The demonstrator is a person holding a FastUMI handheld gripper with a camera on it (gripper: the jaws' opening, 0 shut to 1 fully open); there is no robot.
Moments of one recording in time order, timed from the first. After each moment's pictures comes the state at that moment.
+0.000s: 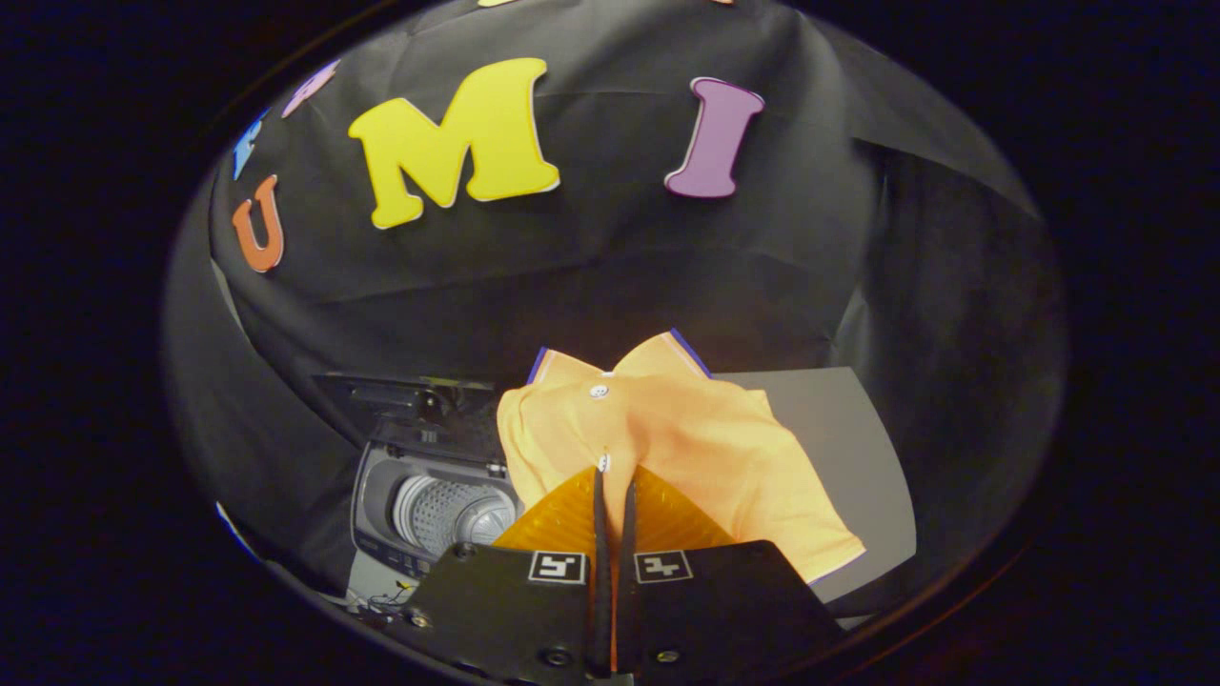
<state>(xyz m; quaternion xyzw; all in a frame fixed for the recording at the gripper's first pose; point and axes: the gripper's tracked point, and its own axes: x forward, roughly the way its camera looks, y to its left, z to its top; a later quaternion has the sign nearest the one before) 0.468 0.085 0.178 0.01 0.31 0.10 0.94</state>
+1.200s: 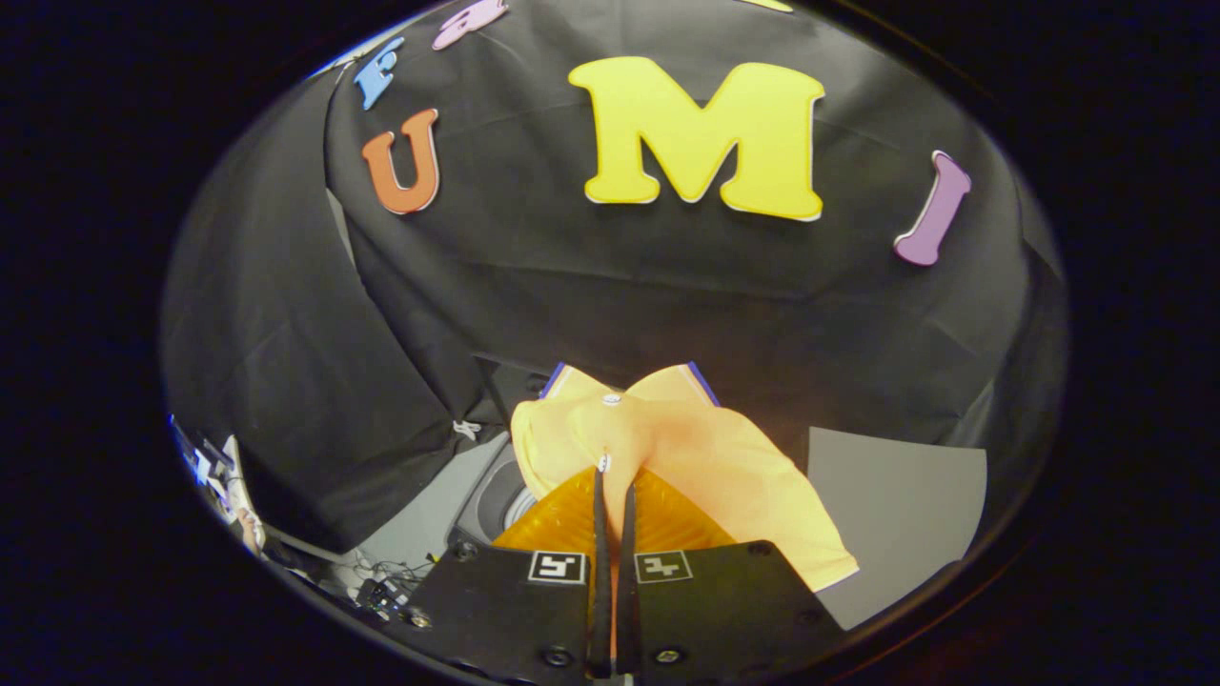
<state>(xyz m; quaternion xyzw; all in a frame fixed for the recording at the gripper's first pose) 0.431 0.313 0.197 -0.05 0.30 0.28 0.91</state>
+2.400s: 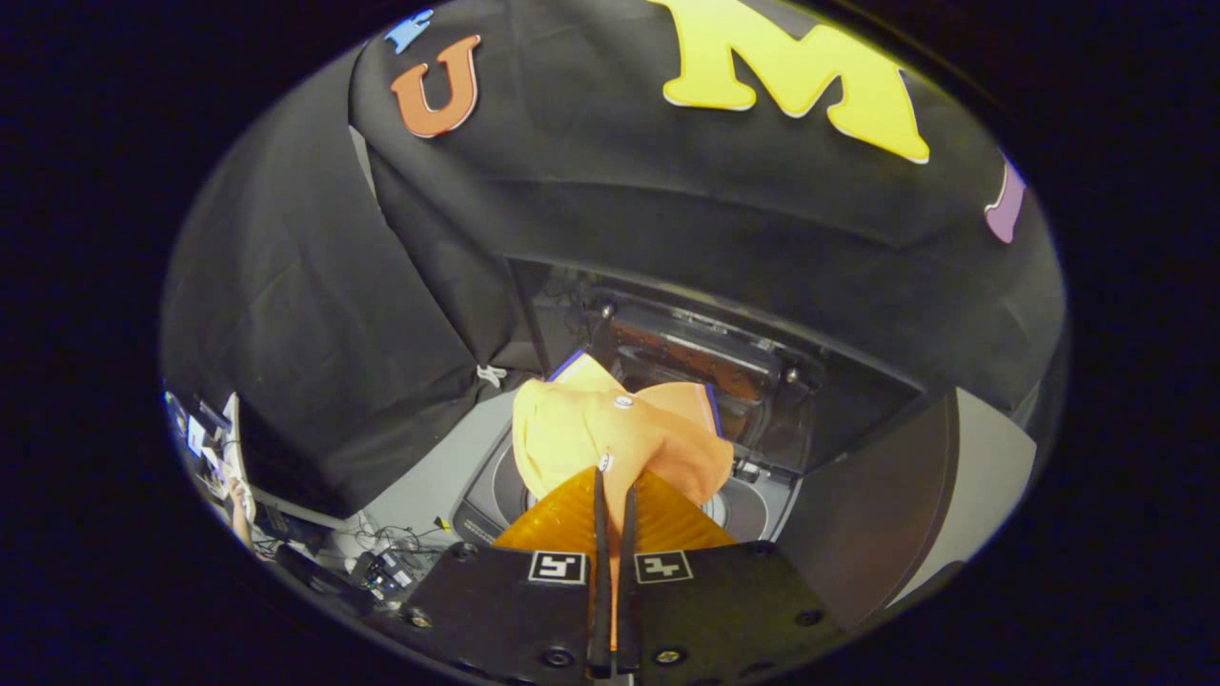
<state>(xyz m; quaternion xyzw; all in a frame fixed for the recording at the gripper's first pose) 0.453 0.397 0.060 -0.10 0.37 0.31 0.87</state>
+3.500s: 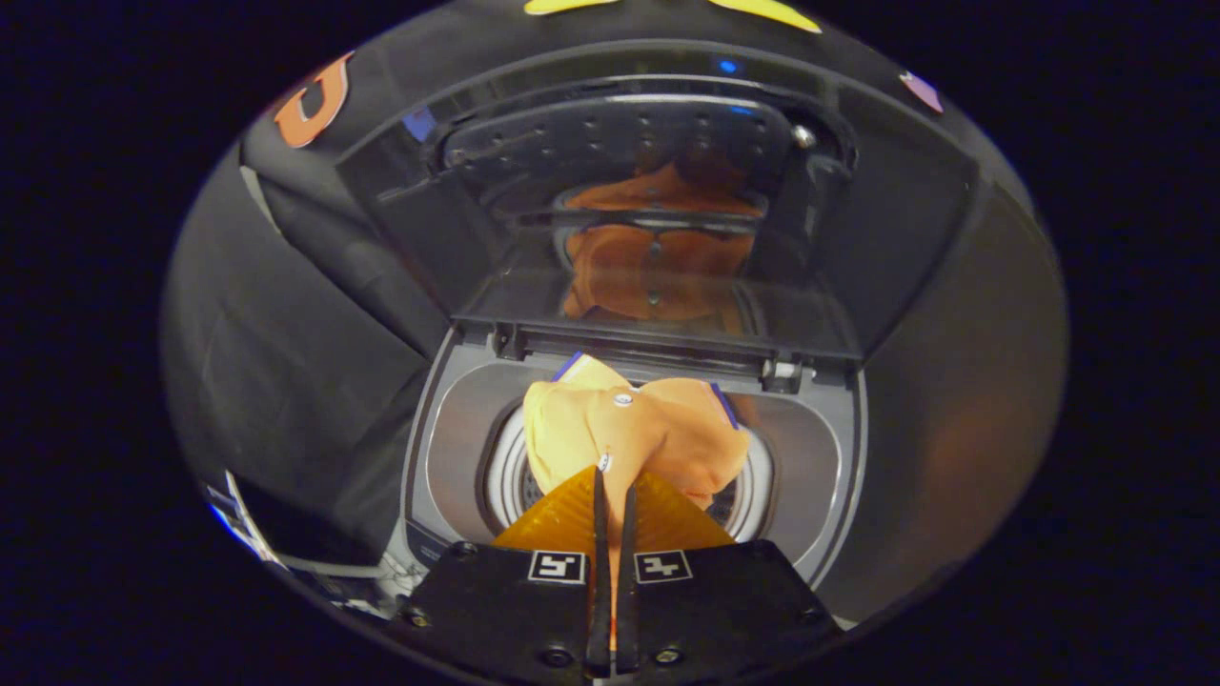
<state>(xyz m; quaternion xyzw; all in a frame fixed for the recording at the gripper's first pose) 0.477 0.398 -0.074 0.03 0.45 0.20 0.87</state>
